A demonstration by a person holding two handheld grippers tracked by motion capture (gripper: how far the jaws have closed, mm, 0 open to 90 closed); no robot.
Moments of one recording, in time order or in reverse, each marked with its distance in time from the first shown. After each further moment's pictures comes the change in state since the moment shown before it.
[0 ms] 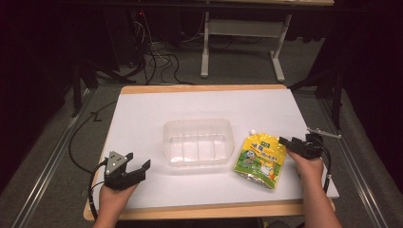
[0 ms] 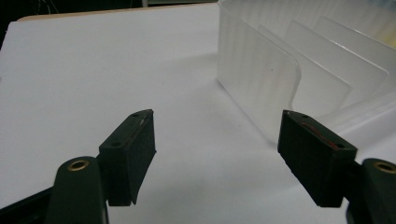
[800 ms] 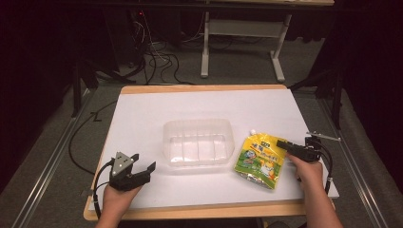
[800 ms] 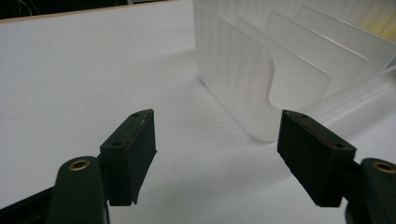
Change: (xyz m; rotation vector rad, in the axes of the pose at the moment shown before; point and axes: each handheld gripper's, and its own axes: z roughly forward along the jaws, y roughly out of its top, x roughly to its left) left arm -0.012 0.000 0.007 0.017 -0.044 0.052; right arm 0.004 -0.009 -0.006 0.035 0.181 0.030
